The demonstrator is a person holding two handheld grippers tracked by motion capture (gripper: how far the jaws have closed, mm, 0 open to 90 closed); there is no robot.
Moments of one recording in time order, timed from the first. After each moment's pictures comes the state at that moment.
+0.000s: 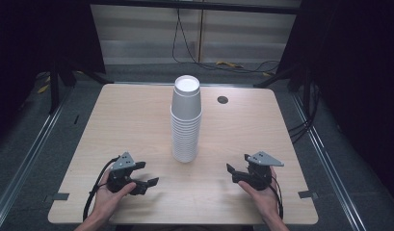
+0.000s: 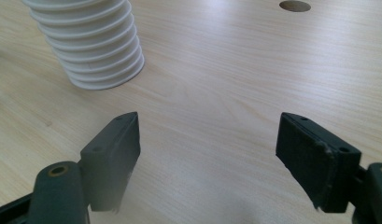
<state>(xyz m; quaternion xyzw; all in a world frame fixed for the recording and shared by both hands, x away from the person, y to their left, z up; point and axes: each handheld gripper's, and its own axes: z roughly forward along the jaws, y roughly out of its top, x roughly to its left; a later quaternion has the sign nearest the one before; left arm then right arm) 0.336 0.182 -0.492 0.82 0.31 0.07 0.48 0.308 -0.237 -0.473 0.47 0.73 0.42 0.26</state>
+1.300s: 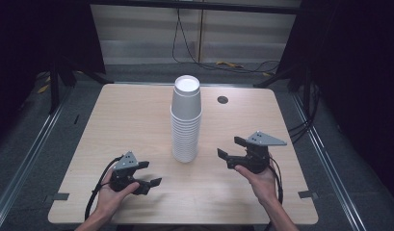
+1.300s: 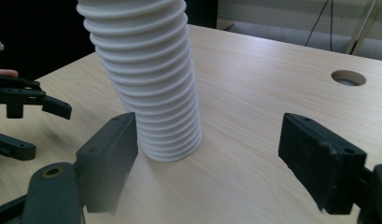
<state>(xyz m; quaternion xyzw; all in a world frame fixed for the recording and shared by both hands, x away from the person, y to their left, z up) 0.336 0.173 -0.489 0.82 0.30 0.06 0.49 0.330 -0.214 -0.402 0.41 0.74 0.49 0.21</state>
